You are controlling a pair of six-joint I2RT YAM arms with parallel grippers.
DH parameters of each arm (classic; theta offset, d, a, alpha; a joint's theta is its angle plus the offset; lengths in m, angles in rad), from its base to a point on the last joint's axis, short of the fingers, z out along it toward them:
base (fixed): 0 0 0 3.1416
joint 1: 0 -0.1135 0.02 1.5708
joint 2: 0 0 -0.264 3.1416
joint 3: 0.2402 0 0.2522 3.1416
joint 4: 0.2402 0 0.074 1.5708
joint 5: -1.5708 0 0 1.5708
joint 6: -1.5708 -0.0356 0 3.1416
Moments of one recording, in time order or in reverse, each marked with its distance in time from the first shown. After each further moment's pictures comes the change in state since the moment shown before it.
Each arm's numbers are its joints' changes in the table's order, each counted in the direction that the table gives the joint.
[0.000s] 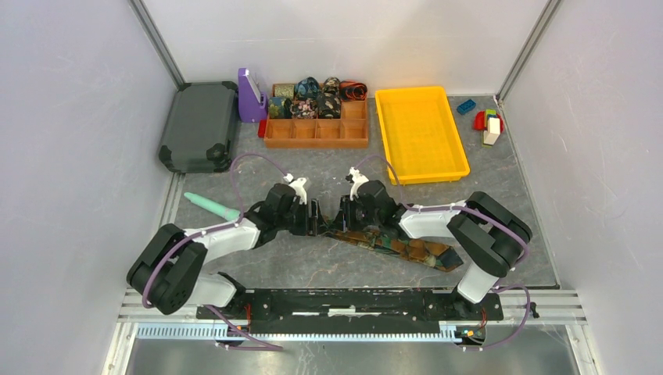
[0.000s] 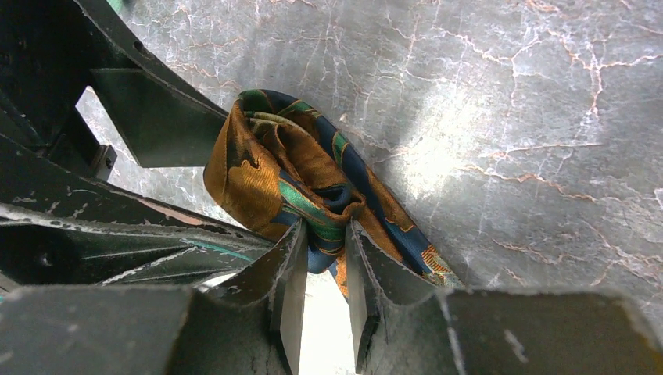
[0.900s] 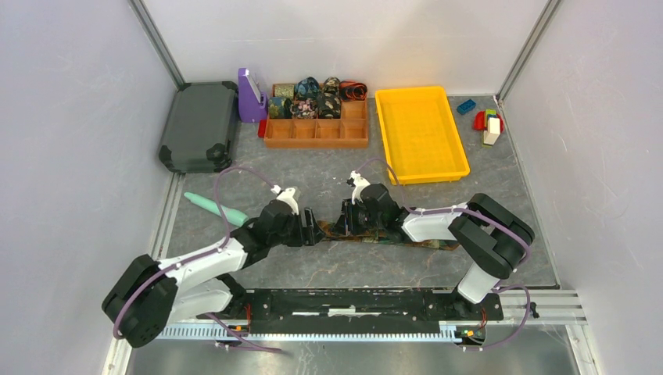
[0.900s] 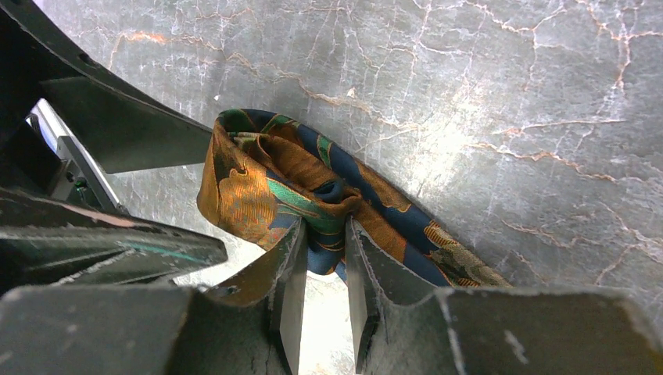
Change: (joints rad) left arm 0.108 -0.243 -0.129 0.060 0.200 0.149; right arm -0.002 -0.016 -0.054 -0.046 0.045 0.021
